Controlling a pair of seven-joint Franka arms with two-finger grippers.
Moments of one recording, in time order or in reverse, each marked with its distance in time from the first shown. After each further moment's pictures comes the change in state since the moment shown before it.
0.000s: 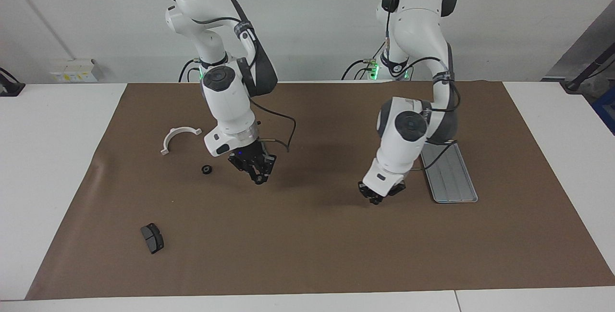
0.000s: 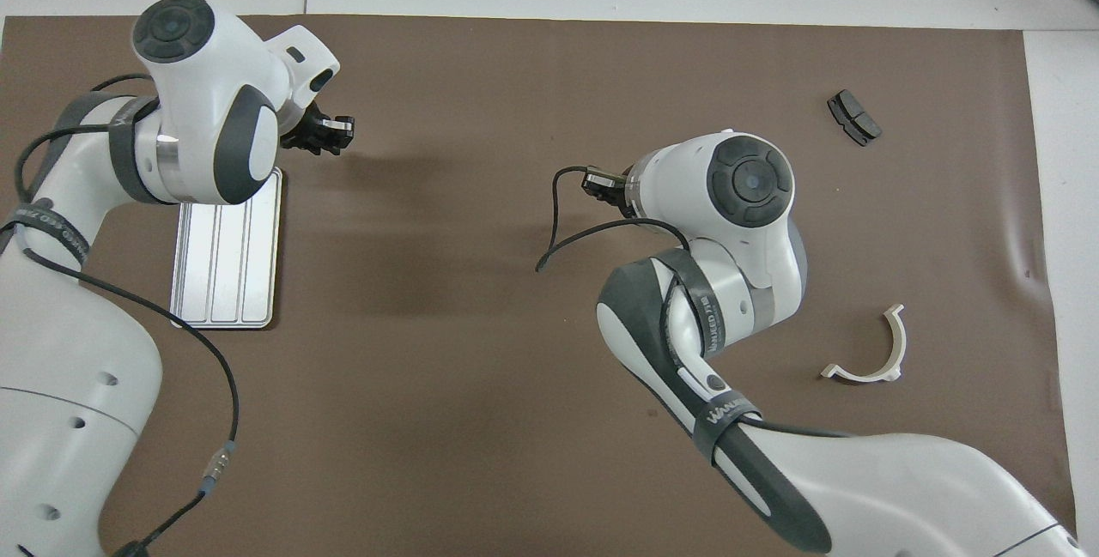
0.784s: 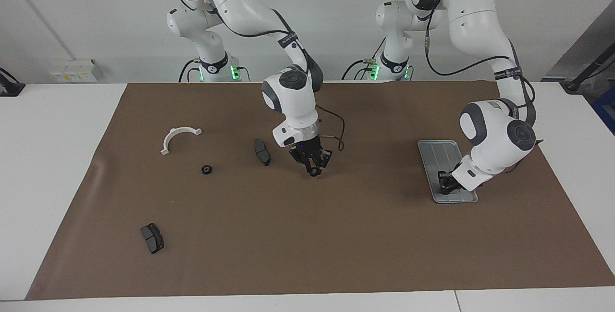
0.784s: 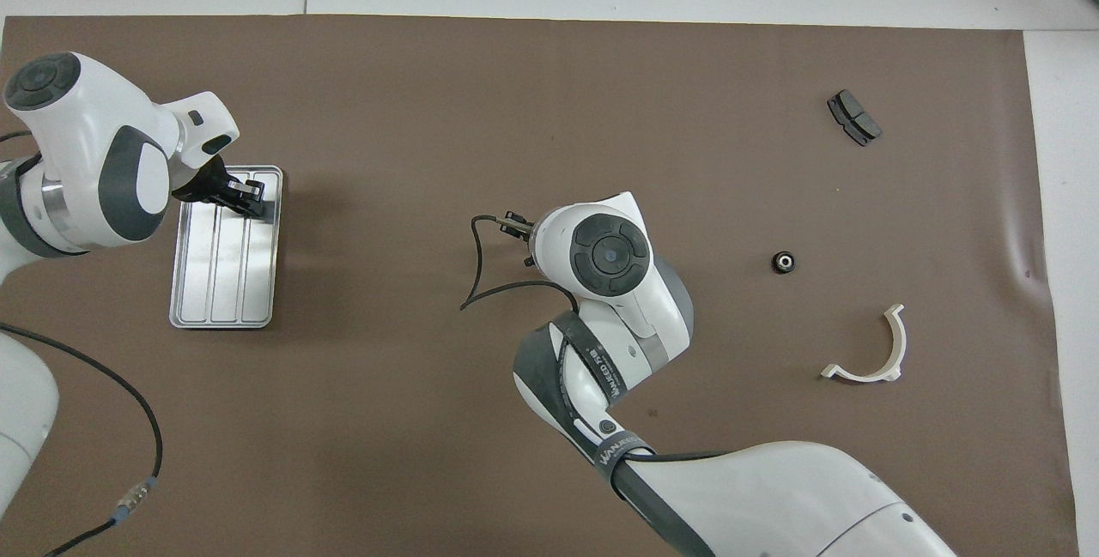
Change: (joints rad) left arm 0.146 -0.113 -0.010 -0.246 -0.025 -0.010 0.306; right arm 0.137 0.106 -0.003 -0.001 -0.069 0.118 0.234
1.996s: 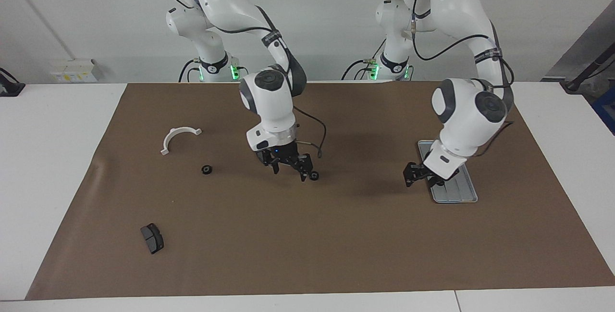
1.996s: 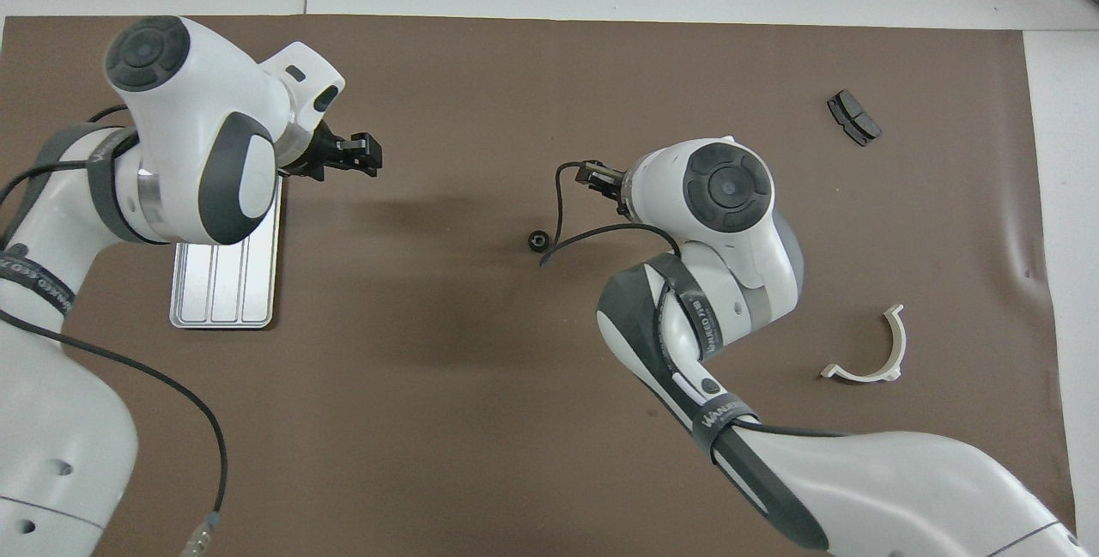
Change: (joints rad) left arm -0.285 -0.065 -0.017 0.092 -0.040 0.008 -0.544; right arm -0.184 -0.135 -0.030 0.007 -0.038 -0.191 -0.206
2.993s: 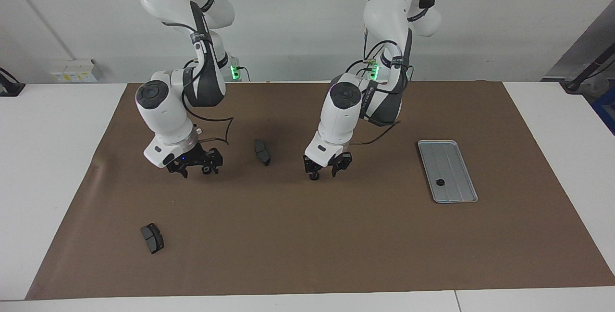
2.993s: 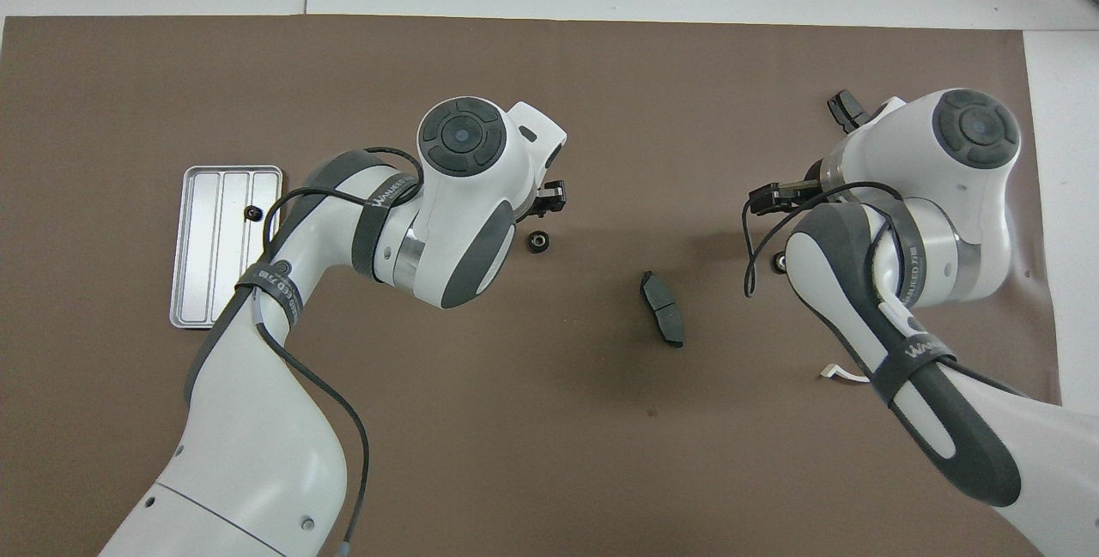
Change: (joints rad) left arm -0.292 0.135 0.001 0.104 0.046 0.101 -0.332; right arm -0.307 -0.112 0.002 -0.250 0.108 -0.017 -0.904
